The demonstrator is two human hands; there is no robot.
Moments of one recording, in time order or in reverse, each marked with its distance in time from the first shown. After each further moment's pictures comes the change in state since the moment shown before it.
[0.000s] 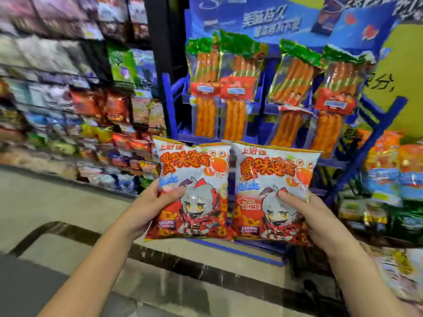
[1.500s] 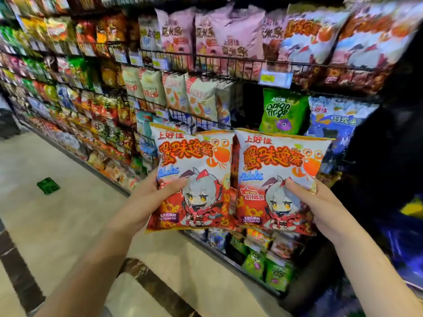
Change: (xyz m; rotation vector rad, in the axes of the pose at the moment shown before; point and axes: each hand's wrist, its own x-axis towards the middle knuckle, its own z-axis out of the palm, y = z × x) left_hand 0.195 0.192 -0.601 0.028 0.346 0.222; right_hand 0.459 -0.069 0.581 -0.093 -0.297 -0.176
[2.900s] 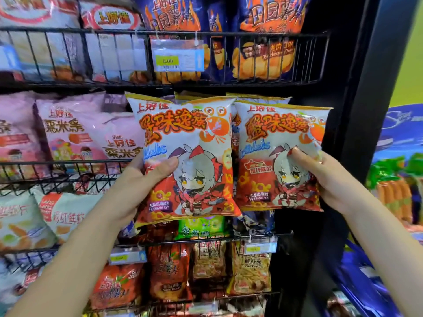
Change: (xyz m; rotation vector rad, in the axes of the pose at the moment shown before) left_hand 0.333 0.169 0.109 -0.103 -0.570 0.310; right_hand 0.135 -0.171 -0.086 -0.160 0.560 -0.311
